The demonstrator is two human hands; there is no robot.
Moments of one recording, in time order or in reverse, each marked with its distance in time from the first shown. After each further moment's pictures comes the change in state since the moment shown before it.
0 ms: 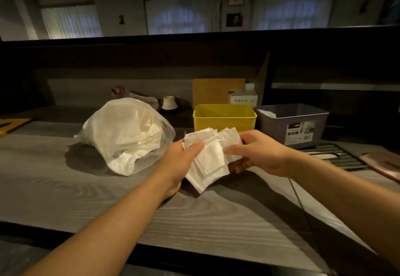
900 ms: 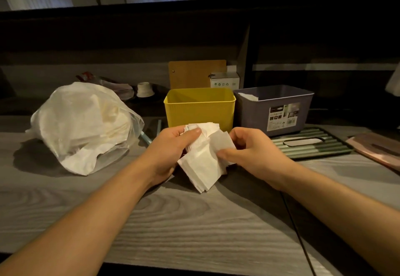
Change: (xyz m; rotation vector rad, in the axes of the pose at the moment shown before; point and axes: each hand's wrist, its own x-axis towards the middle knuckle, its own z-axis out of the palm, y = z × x) left_hand 0.021 -0.003 0.042 0.014 -0.217 -0.005; right_hand -0.025 0.043 -0.011 -0.240 0.303 -0.063
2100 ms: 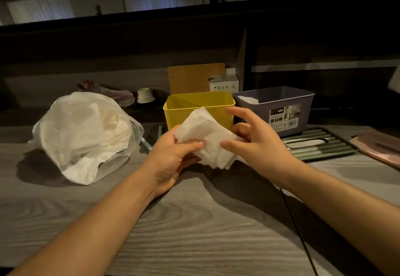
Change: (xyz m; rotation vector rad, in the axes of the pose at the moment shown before) left_hand -0.001 0.000 0.002 -0.228 -0.038 0.085; right_hand 0.006 0.001 -0.008 0.264 0.063 -0.188
